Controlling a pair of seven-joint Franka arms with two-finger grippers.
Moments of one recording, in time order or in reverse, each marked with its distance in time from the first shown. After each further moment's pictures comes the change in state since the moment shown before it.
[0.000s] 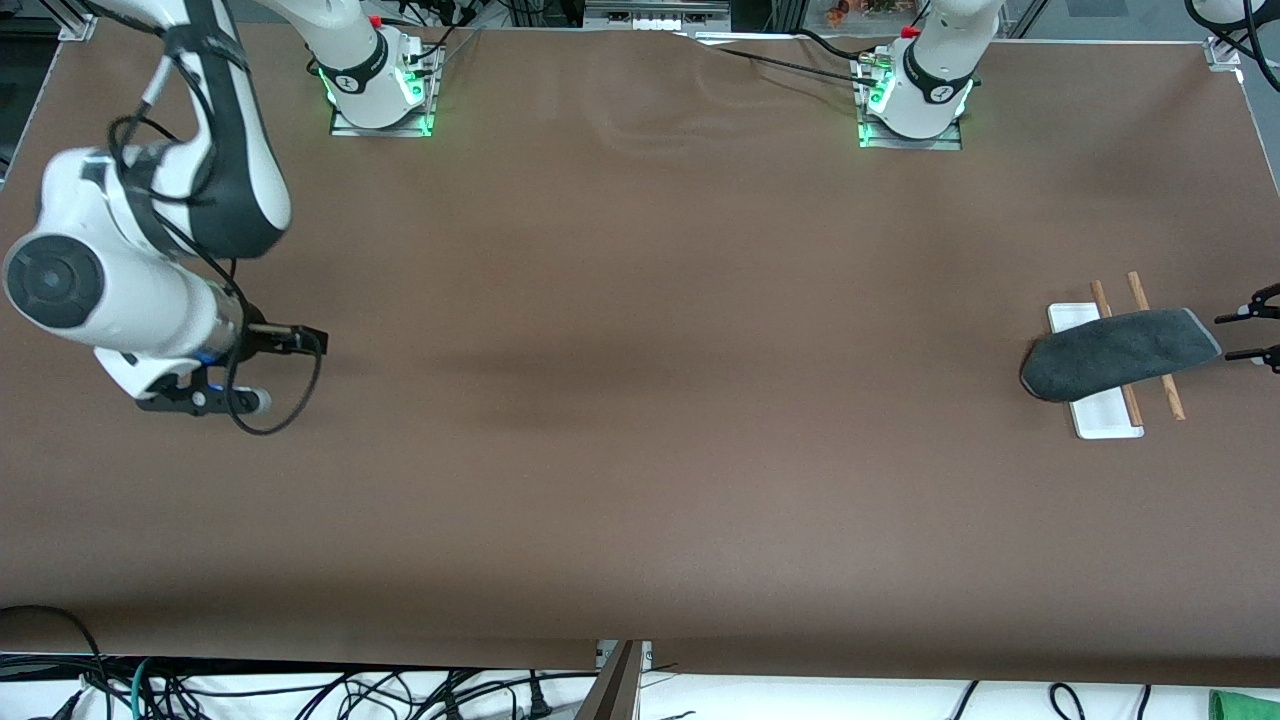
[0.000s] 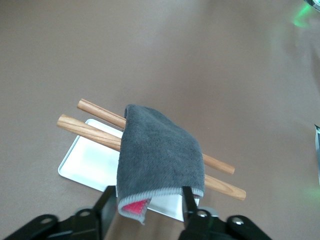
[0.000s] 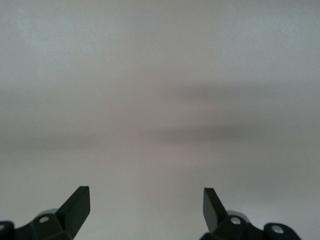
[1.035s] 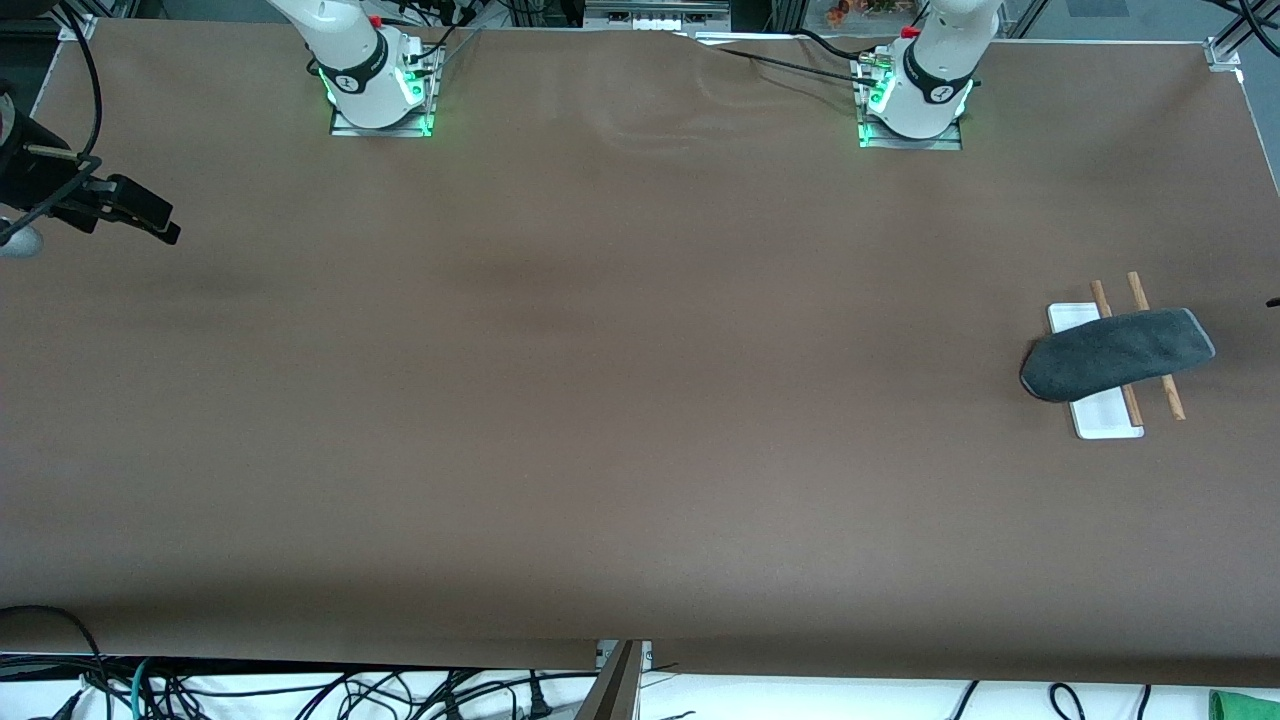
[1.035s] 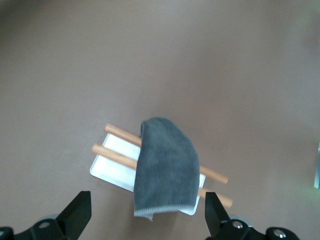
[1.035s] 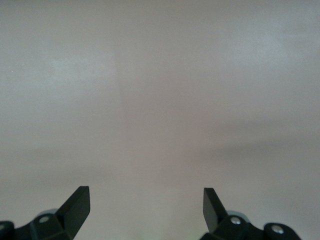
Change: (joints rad) left arm -0.111 -0.162 -0.027 0.047 0.114 -0.005 -0.233; right arm -0.299 -0.343 0.178 -0.077 -0.015 -0.119 -0.008
